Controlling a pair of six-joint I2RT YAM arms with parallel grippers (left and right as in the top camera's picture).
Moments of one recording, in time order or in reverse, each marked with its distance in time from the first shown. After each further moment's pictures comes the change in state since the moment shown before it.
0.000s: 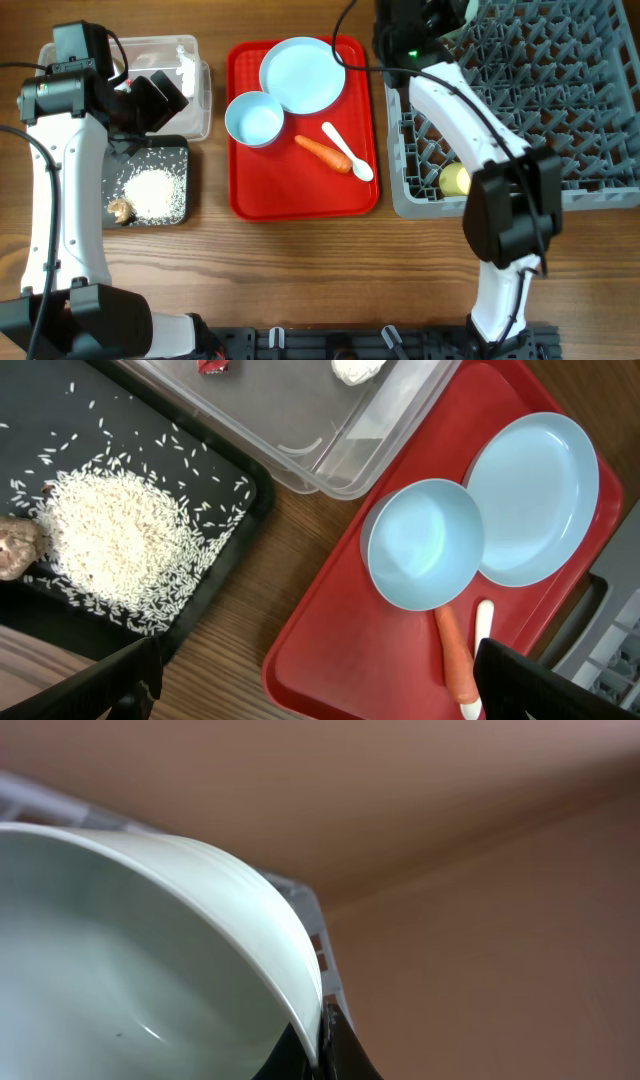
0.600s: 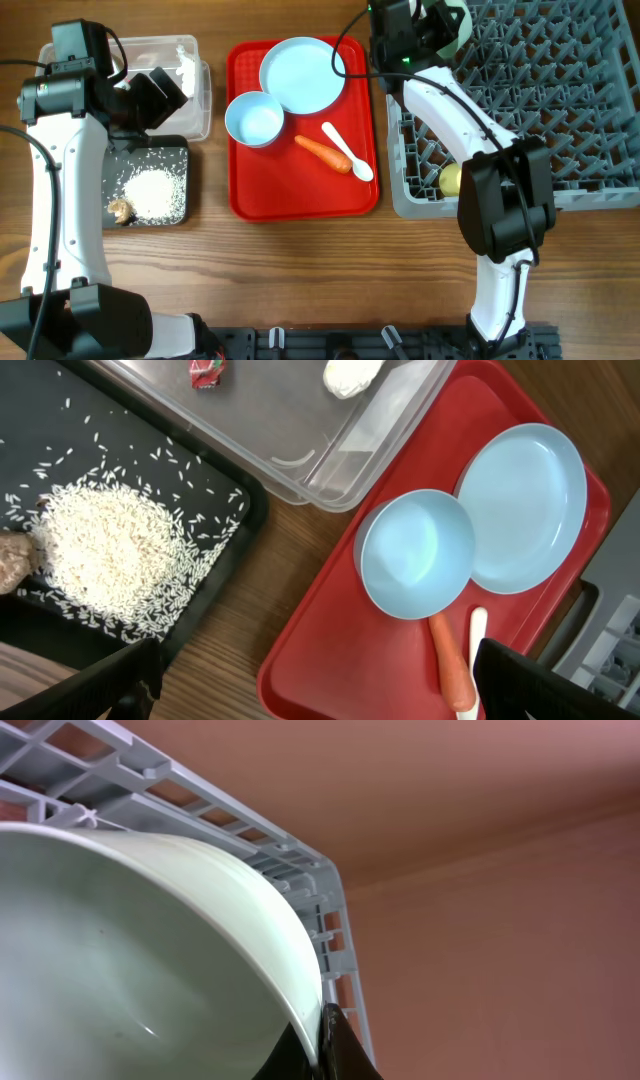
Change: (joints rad) left arm 0.000 0.000 0.000 0.029 0.000 0.000; right arm 0.000 0.032 -0.040 -0.058 0.003 0.037
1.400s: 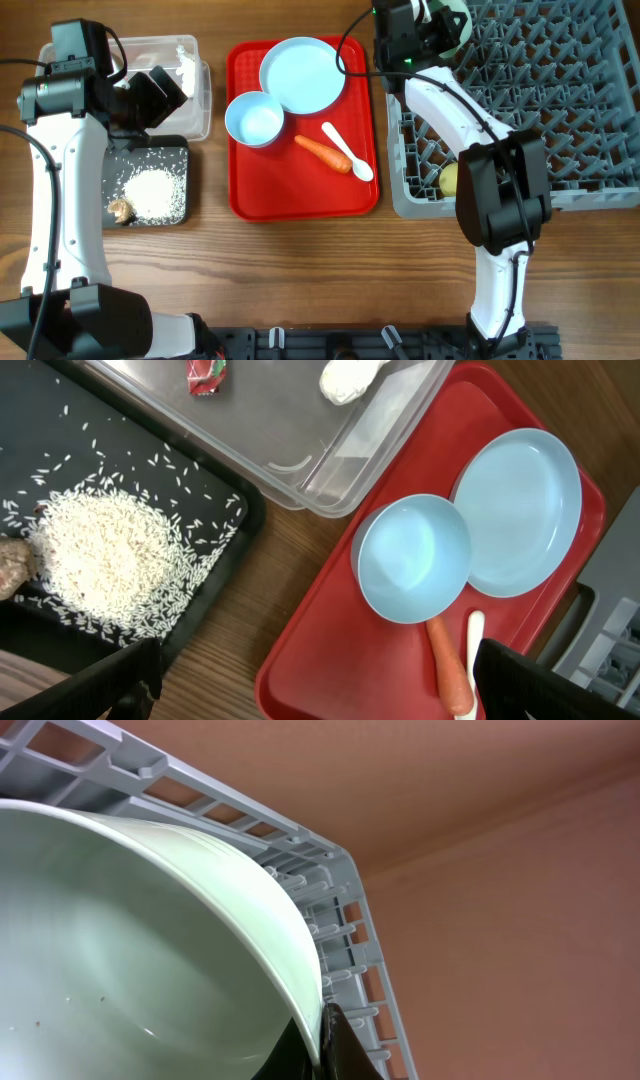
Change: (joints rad) left arm 0.000 0.000 0.000 0.010 0.000 0.000; right arm -0.026 0.048 -0.003 0.036 -0.003 0.106
